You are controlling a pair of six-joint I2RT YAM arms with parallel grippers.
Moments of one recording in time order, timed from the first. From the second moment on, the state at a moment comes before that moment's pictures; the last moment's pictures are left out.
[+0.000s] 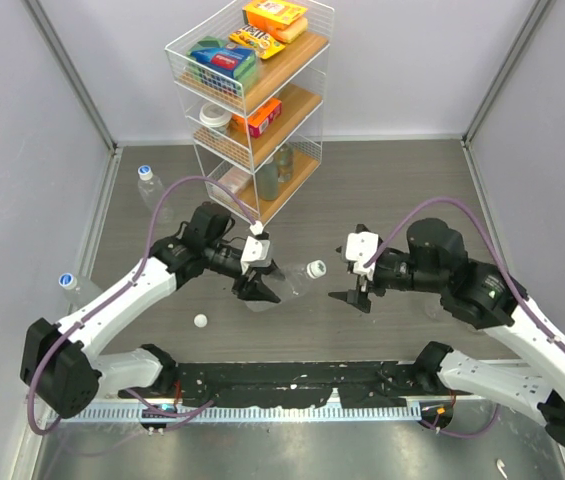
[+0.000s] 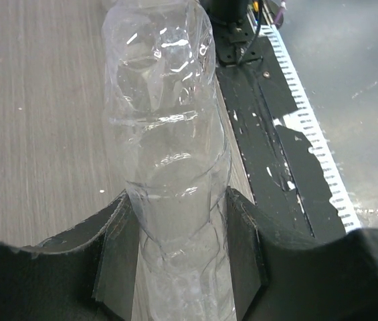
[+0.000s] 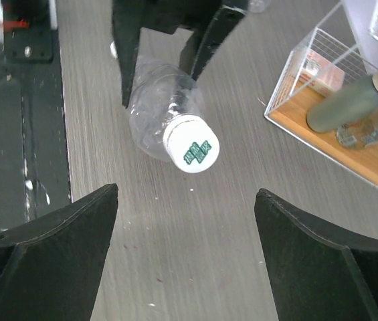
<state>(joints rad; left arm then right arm) -0.61 1.17 0.91 -0.43 1.06 0.61 0.83 0.78 1.08 -0.67 -0.35 -0.42</state>
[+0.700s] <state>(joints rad) -0.58 1.24 0.96 -0.68 1.13 0.81 0.82 1.10 1.35 -1.03 -0.53 -0.90</state>
